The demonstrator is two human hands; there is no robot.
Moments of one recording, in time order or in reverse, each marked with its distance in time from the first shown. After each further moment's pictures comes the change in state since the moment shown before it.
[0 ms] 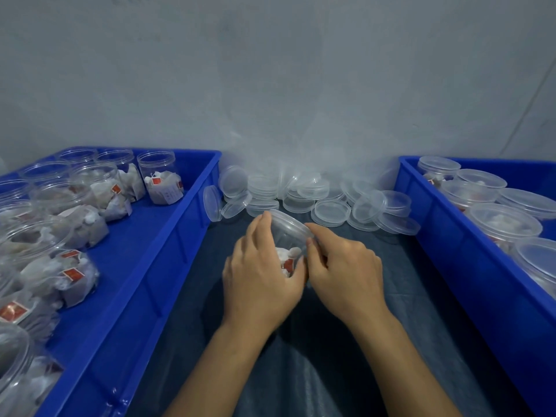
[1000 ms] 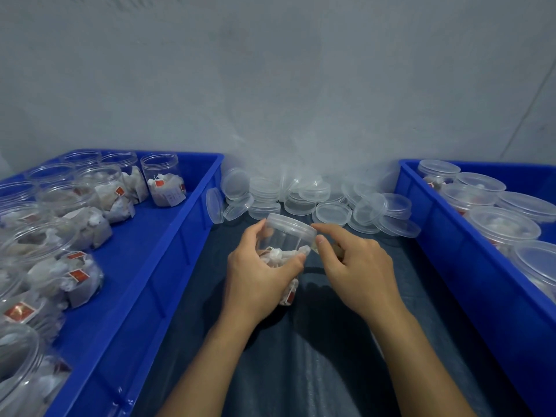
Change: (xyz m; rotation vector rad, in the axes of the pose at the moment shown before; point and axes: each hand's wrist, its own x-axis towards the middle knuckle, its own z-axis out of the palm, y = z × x) left_hand 0.010 -0.019 0.003 -0.635 -0.032 -0.210; right_hand 0.010 0.023 -0.006 0.125 -0.019 0.019
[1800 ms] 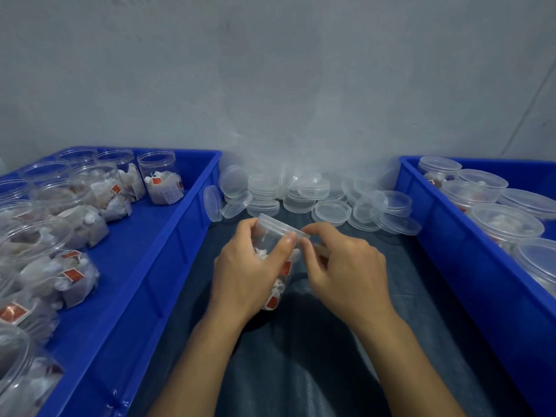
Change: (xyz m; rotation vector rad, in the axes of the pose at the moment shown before) left_hand 0.006 0.007 -0.017 0.236 -0.044 0.009; right_hand -0.012 -0.027 0.000 -0.091 0.089 -0.135
